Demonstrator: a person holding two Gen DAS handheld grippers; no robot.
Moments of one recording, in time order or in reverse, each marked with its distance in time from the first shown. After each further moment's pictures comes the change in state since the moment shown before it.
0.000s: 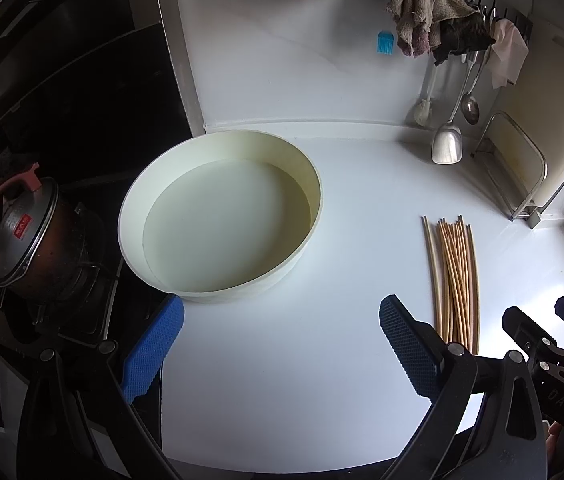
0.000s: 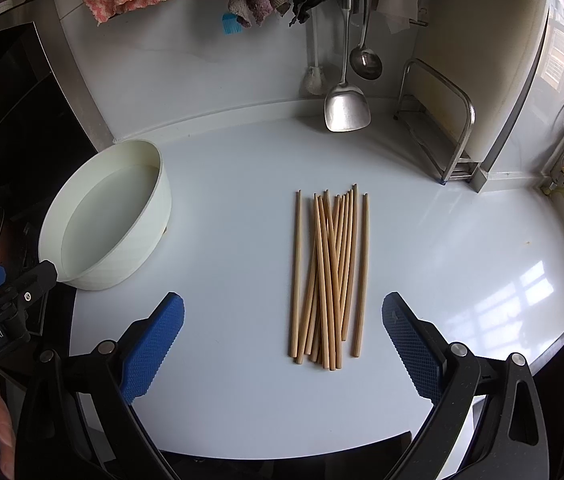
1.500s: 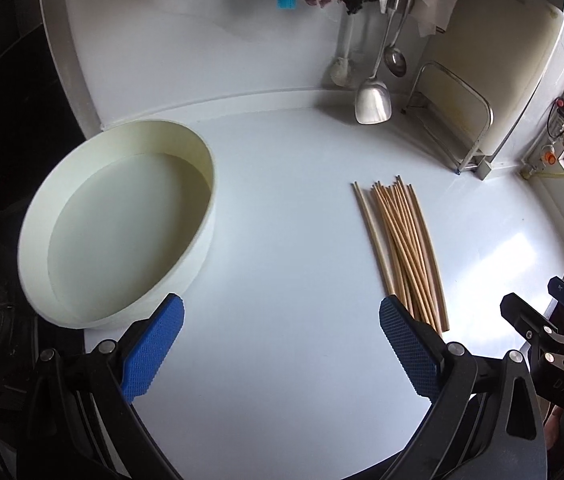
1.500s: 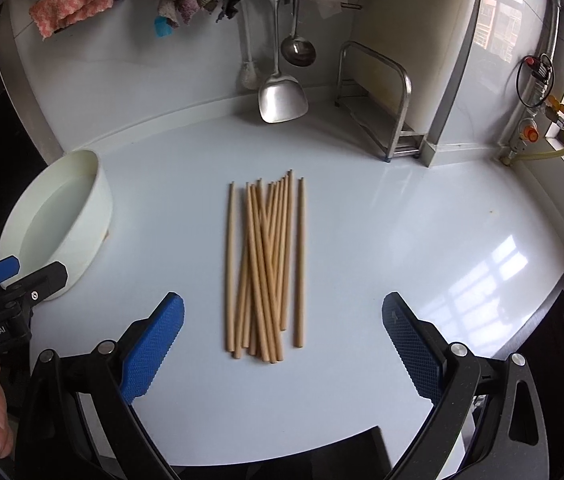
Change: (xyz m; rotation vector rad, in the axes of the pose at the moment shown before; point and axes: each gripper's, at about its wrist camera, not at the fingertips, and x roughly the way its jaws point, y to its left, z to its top) left arm 0.059 -0.066 -0.010 0.172 0.051 -0.226; right arm 0.016 -0.050 -0.034 0.093 -0.035 -0.133
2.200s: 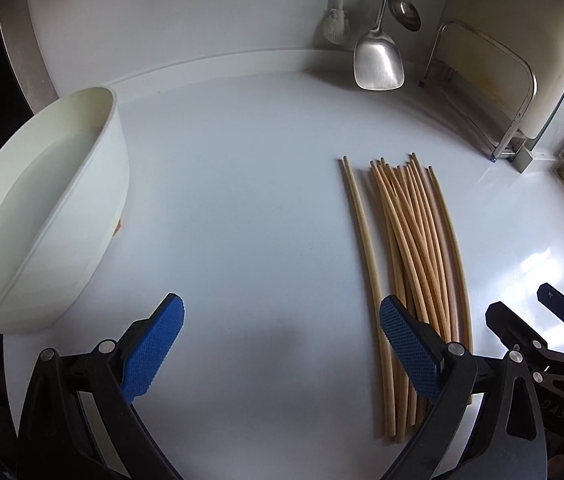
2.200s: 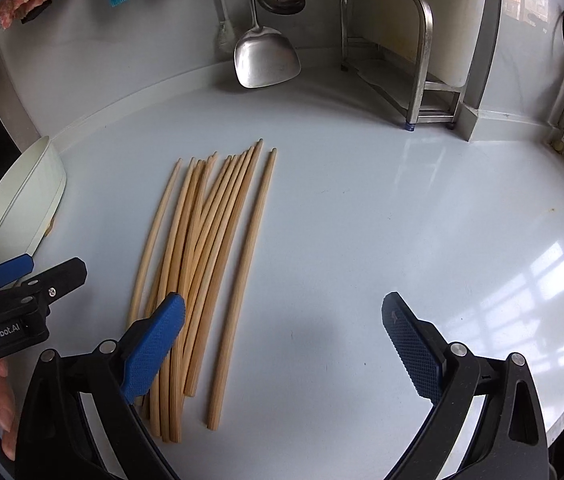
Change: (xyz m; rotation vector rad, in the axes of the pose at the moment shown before) left arm 0.119 -0.060 -0.002 -0.049 0.023 0.070; right arm 0.131 -0.062 0.002 -0.022 0.006 0.132
